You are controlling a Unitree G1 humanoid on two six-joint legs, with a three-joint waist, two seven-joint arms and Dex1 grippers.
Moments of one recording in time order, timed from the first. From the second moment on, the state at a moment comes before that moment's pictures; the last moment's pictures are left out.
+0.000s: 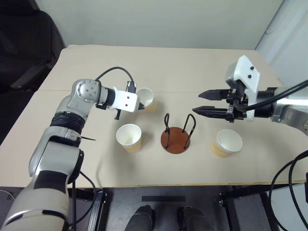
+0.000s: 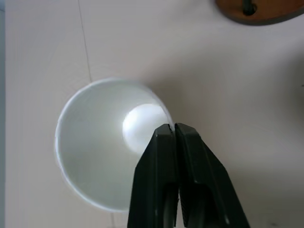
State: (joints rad) left arm -1.15 0.66 -0.32 0.96 0.20 -0.69 -1.23; right arm -0.82 -0.94 -0.02 -0.55 0.80 1.16 0.73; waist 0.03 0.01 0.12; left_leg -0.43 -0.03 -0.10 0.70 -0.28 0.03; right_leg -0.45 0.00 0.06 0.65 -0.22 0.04
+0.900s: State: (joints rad) left arm -1.27 0.70 -0.20 0.73 -0.19 -0.06 -1.58; right arm -0.73 -1.07 -0.06 -0.58 0.82 1.14 0.82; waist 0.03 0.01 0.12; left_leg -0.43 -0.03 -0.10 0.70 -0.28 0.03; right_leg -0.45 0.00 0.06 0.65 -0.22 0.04
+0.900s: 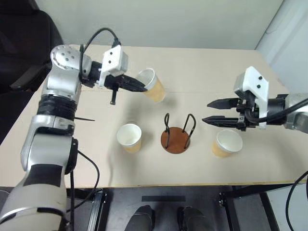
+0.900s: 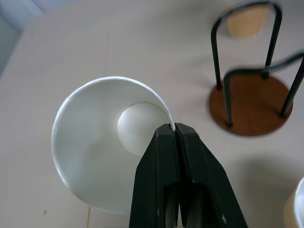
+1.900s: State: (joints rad) left arm -1.37 0.80 -0.55 0.49 -0.60 0.08 -1.58; right arm -0.72 -1.11 -0.08 -0.60 0.86 1.12 0.84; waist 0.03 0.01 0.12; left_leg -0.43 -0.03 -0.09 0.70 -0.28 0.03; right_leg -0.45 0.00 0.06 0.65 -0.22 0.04
